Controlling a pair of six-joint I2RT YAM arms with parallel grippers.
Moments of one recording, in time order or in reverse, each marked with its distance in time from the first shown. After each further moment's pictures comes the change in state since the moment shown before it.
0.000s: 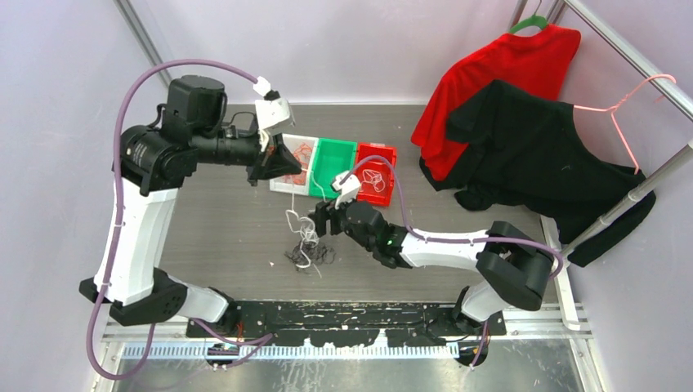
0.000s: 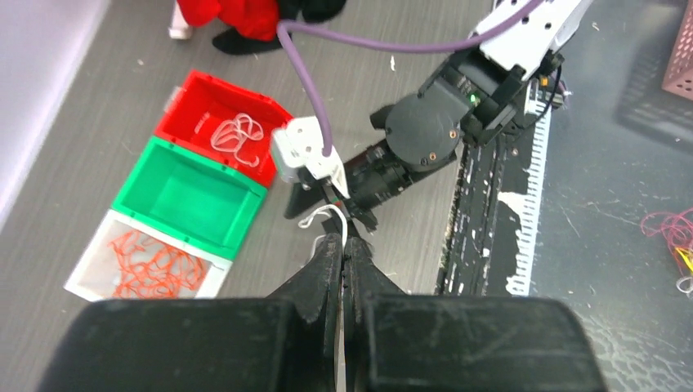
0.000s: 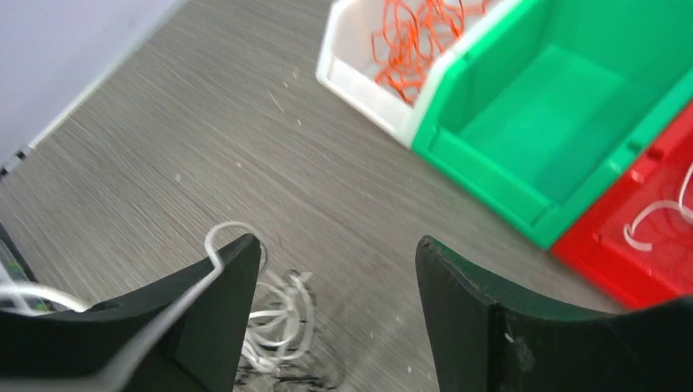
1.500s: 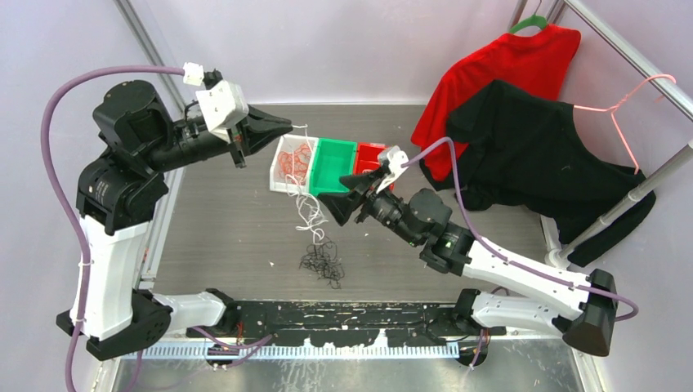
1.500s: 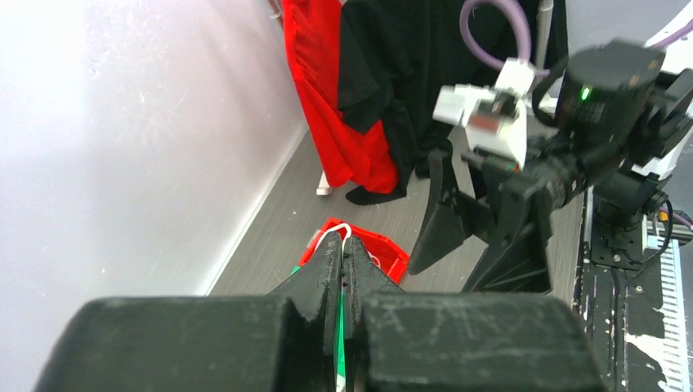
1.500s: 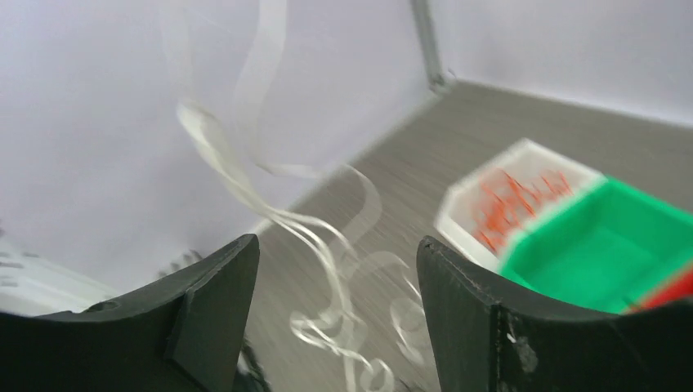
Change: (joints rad) left arm 0.000 -0.171 -0.081 0.514 -0.071 -0.101; right arm -0.001 -0.495 0.041 -0.201 -0.122 0.024
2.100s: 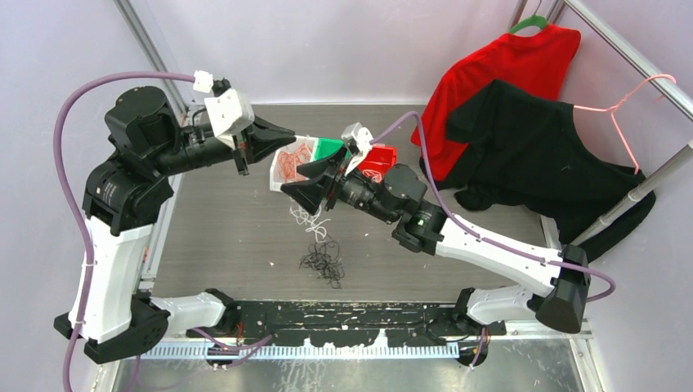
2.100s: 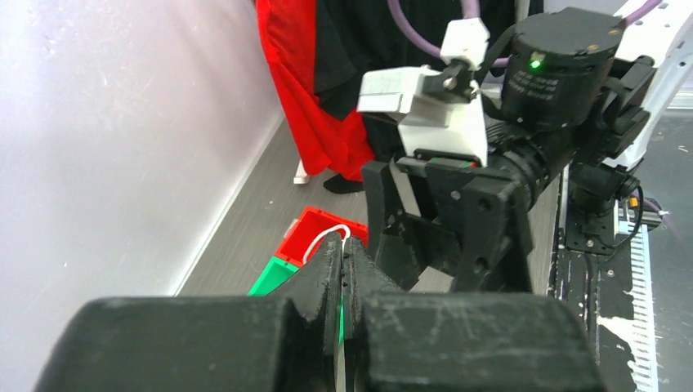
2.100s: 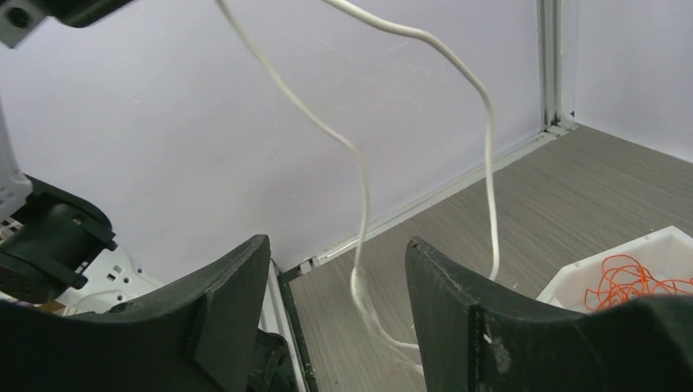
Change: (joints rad) left arm 0.000 -0.035 -0.099 0.009 0.027 -0.013; right arm 0.018 0.234 0.305 0.072 -0.261 0.035
